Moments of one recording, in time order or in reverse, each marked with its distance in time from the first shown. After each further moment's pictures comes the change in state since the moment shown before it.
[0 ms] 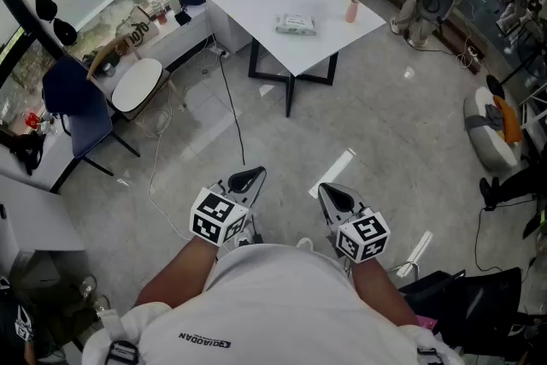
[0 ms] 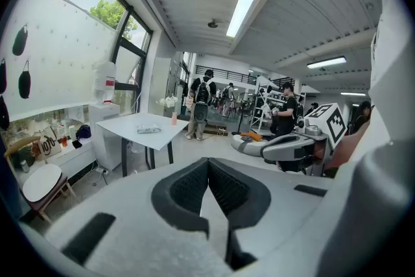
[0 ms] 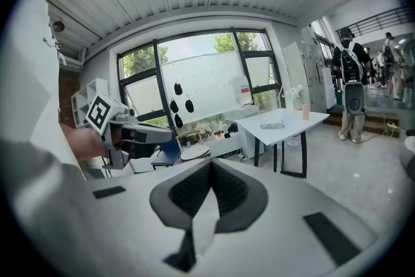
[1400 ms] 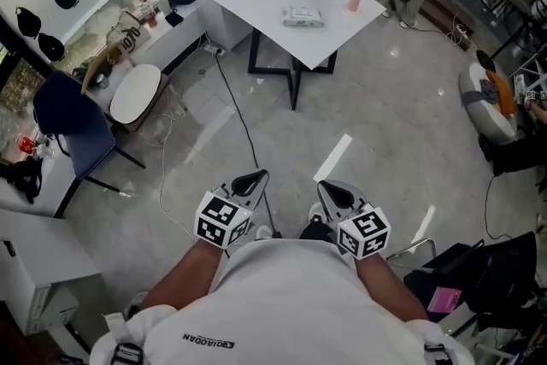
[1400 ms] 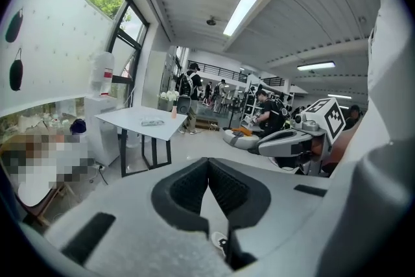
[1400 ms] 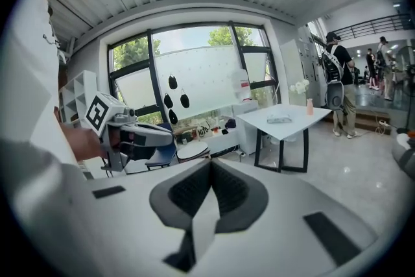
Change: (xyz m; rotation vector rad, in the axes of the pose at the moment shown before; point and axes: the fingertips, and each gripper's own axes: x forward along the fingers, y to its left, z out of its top) left arm -0.063 0.091 -0.039 -0.001 0.041 -0.106; right arm 0.089 0.092 -0.006 0.014 0.040 -0.078
